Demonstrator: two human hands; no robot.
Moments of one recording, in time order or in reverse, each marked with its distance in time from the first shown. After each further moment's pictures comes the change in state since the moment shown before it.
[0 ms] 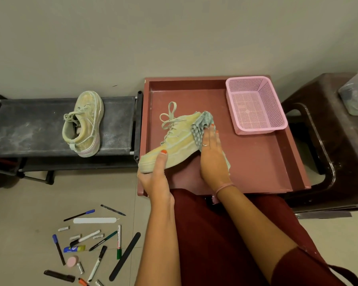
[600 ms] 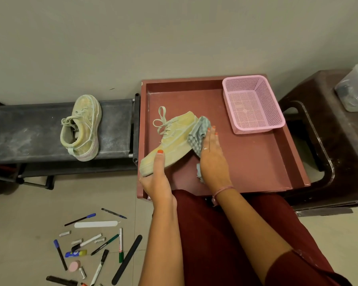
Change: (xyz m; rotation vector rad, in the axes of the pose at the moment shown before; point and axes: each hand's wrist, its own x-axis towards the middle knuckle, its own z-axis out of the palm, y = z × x) left_hand -0.002 -0.005 0.001 0.037 -0.020 -0.003; right_hand -0.002 0.009 0.006 -0.079 -0.036 0.066
